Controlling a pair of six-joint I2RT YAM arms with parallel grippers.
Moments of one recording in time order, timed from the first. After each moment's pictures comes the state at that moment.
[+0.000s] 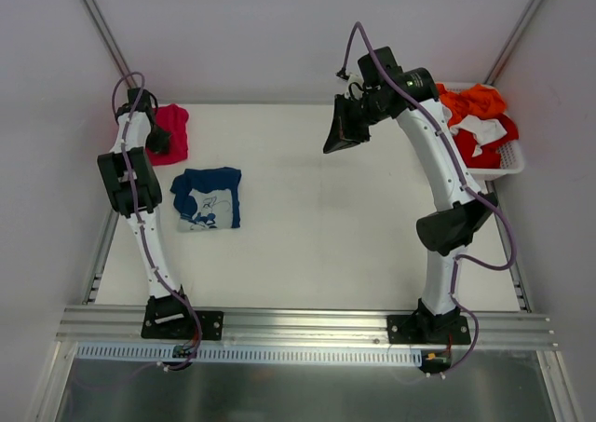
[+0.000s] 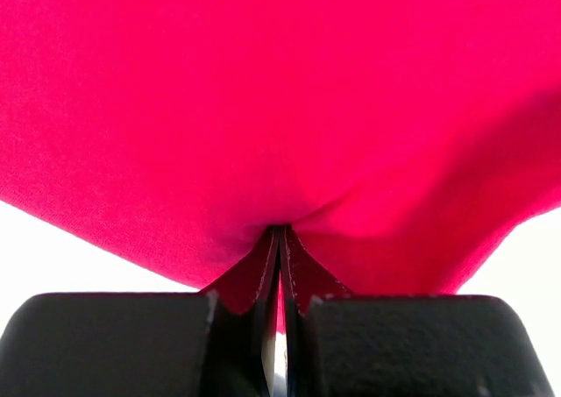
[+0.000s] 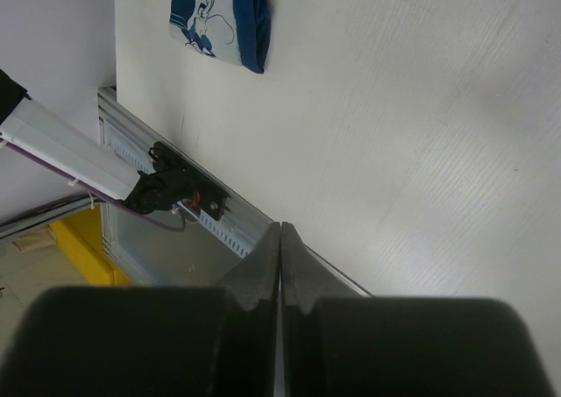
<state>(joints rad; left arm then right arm) 0.27 2.44 2.13 -0.84 -0.10 -0.67 0.46 1.98 2.39 -1.43 -0.48 0.37</state>
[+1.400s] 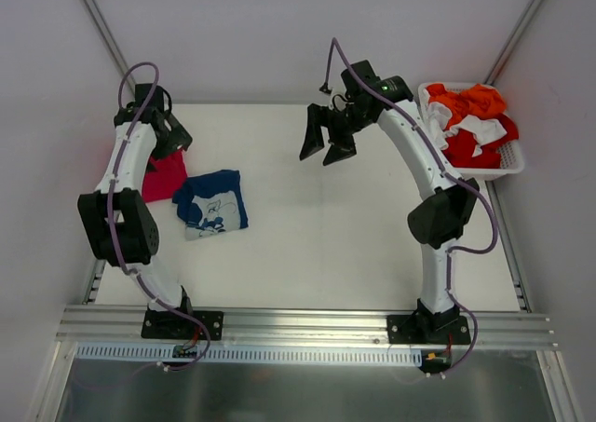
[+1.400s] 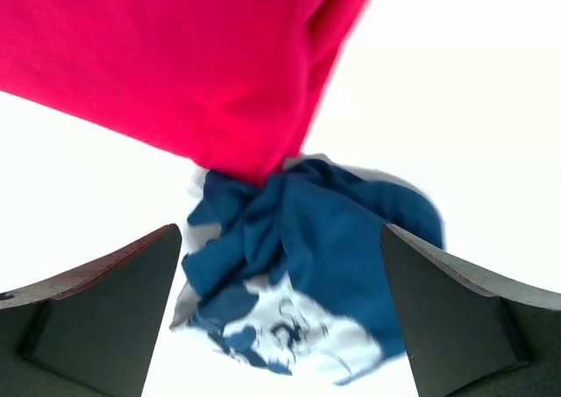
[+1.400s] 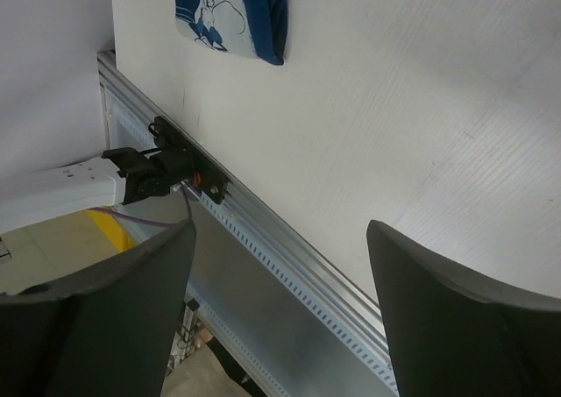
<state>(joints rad) 0.13 1.81 1.60 -0.92 -0.21 -0.60 0.48 2.05 2.29 -1.35 -0.58 0.33</state>
